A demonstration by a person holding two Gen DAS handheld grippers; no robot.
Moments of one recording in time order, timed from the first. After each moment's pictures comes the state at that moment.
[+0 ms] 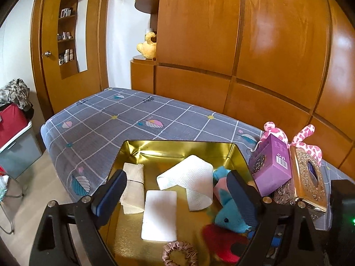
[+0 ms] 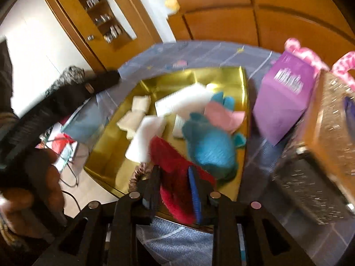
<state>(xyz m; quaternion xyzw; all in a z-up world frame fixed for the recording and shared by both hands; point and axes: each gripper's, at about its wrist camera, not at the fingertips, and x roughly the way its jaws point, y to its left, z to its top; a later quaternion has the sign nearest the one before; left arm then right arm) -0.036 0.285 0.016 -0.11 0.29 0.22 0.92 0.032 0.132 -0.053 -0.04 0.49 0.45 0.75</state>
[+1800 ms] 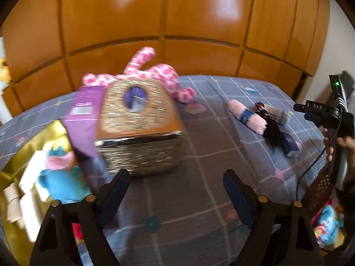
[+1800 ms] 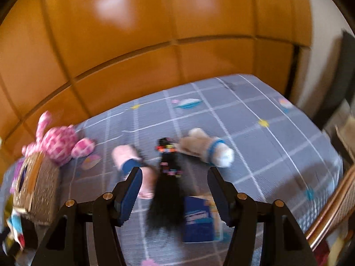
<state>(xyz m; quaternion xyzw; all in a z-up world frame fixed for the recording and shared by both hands) -0.001 0.049 -0.012 0.03 0.40 -0.16 0.90 0.036 -0.326 -0.014 0.16 0.39 -0.12 0.90</state>
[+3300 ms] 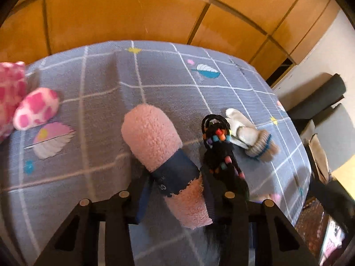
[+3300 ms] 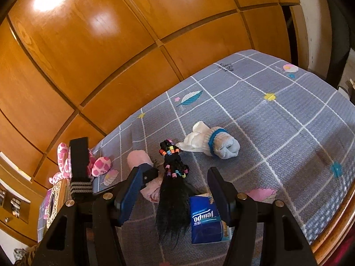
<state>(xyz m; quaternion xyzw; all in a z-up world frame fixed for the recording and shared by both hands) 0.174 -0.175 -0.084 -0.02 0.51 -0.27 0.82 0.030 -0.359 -0.027 0.28 0.36 -0.06 0.89</state>
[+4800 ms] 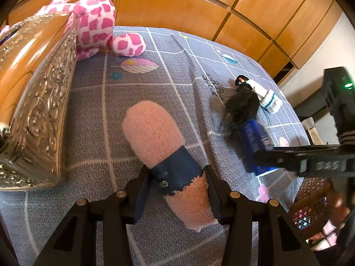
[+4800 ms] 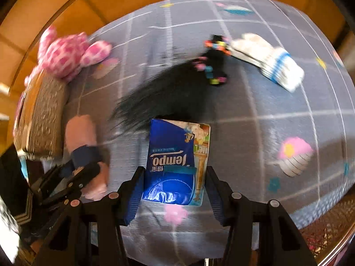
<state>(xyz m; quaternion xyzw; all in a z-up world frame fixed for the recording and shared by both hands) 0.073 -0.047 -0.113 -0.05 0.50 -0.25 0.83 0.085 -0.258 -0.081 0.12 0.63 0.02 0.77</state>
